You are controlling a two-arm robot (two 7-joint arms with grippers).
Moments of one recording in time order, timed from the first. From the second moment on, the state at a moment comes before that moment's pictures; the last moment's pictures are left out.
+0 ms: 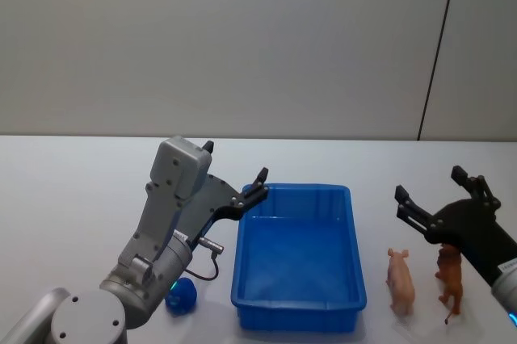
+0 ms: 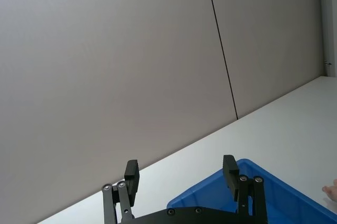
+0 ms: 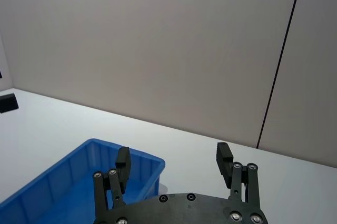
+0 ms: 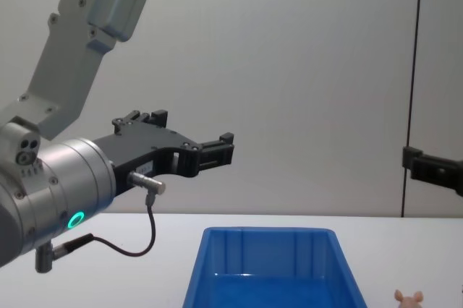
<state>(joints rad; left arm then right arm) -0.24 0.38 0.45 -1.63 -0.20 0.01 -0.01 -0.02 0.35 -0.22 -1.75 0.28 0.01 0.09</state>
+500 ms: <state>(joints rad) -0.24 0.38 0.45 -1.63 -0.20 0.01 -0.01 -0.03 0.41 -0.18 -1.70 0.27 -0.01 0.14</state>
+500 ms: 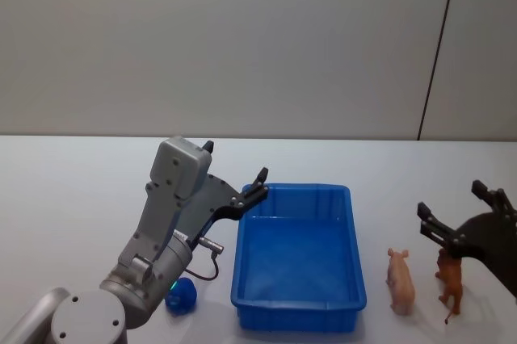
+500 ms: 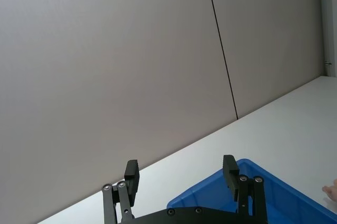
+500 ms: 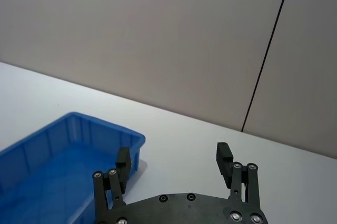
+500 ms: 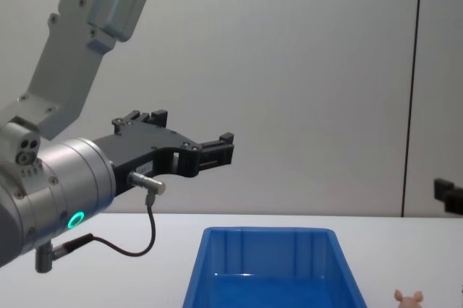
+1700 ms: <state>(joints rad) -0.24 0.38 0.45 -1.63 -0.20 0.01 -0.01 0.00 0.41 -0.17 -1.54 0.28 0.16 0.19</state>
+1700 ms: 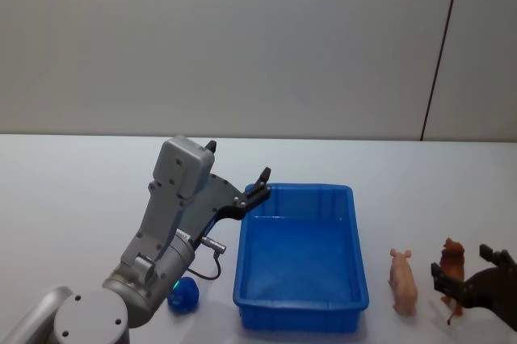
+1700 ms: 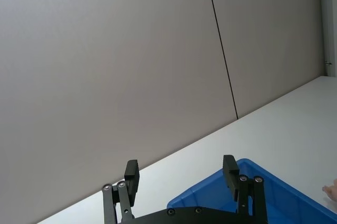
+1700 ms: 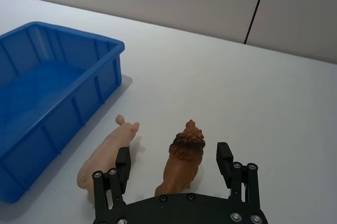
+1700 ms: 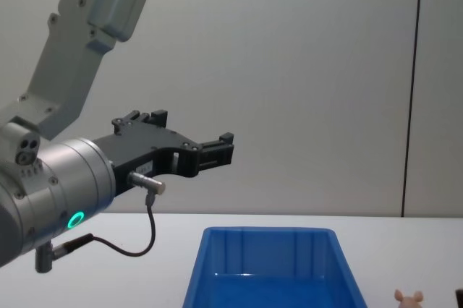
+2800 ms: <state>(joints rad) -0.24 0.38 0.45 -1.63 -0.20 0.01 -0.01 0.07 0.34 -0.21 -1.41 0.27 0.25 0.14</state>
